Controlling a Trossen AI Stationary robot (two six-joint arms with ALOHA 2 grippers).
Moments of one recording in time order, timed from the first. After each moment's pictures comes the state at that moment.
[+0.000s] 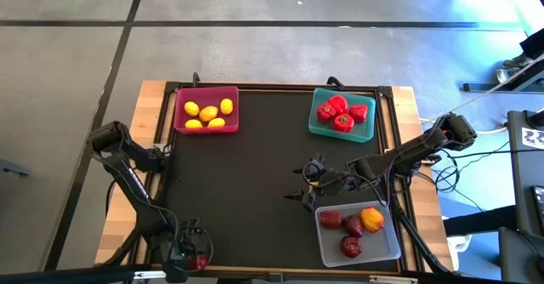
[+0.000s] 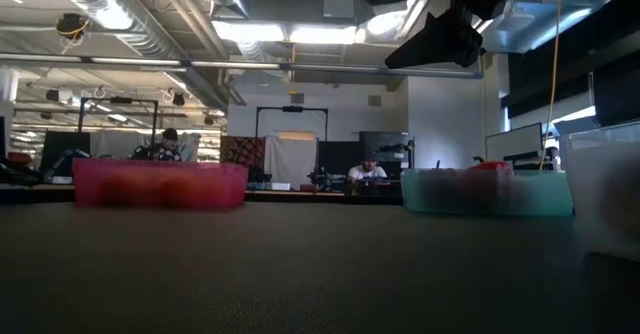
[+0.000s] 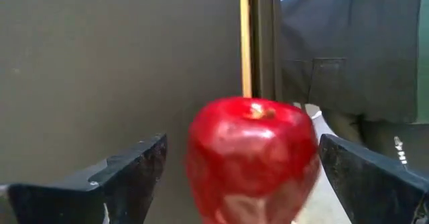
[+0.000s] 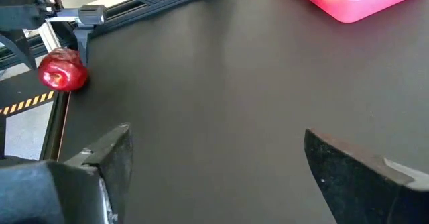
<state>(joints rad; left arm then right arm) -1.01 1.64 0.99 -0.45 -0.09 -1.03 0.39 1.46 0.93 -0.08 0.41 0.57</state>
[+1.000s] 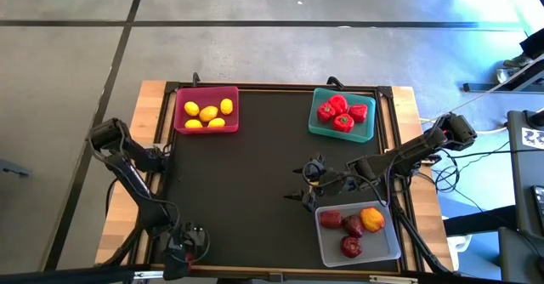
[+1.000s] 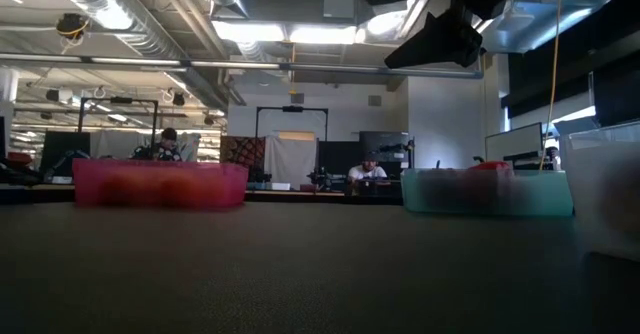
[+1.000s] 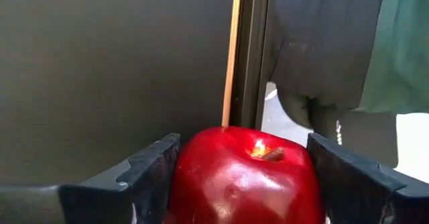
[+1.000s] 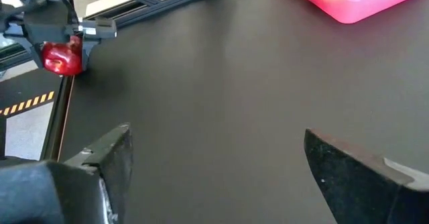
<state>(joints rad) -1.01 1.60 0.80 -0.18 0.08 -1.20 0.39 1.46 0.93 -0.07 0.41 0.57</state>
